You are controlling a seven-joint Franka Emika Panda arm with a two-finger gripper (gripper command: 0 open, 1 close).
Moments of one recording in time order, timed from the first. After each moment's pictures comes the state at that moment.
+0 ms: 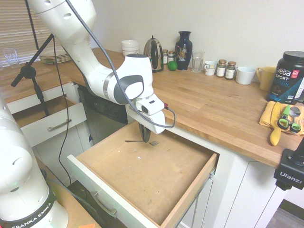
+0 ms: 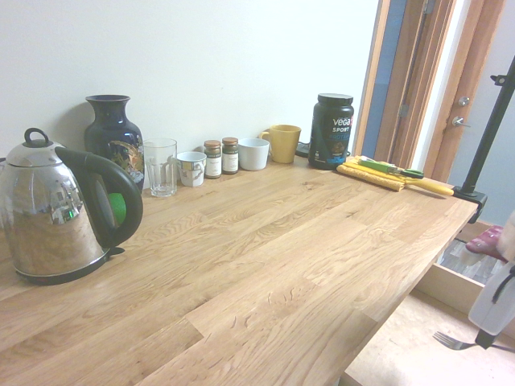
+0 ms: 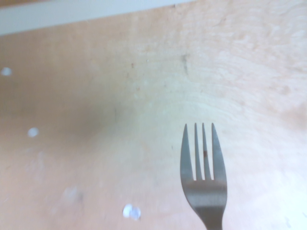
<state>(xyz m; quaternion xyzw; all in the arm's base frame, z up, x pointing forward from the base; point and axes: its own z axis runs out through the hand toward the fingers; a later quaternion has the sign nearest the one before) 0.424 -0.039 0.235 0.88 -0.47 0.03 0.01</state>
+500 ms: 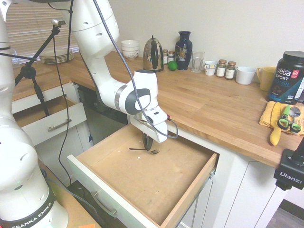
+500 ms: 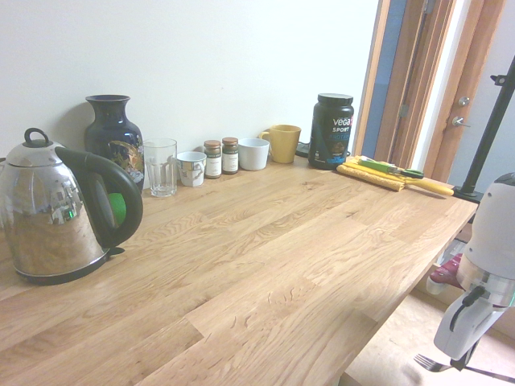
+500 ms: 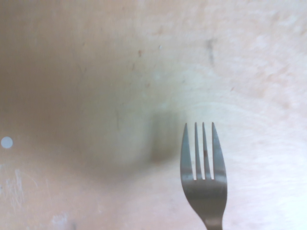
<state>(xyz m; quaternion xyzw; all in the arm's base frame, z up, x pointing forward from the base) 0.447 -0.030 0.181 0.88 -0.47 0.00 0.03</state>
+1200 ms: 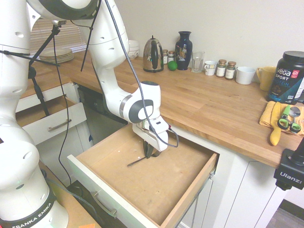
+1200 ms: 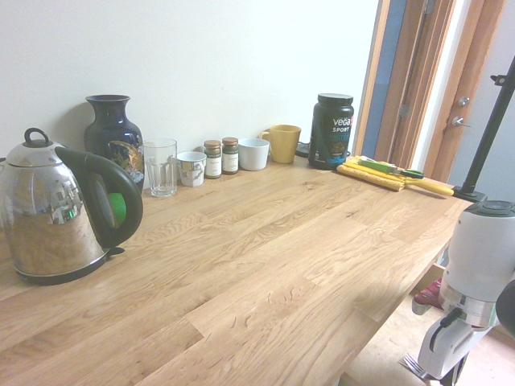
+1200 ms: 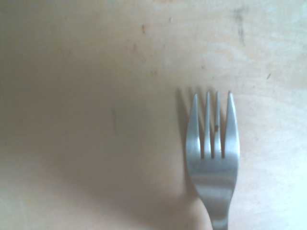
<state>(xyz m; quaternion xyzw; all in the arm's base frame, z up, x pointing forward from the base) 0.457 -0.032 0.136 0.88 -0.48 -0.02 0.03</state>
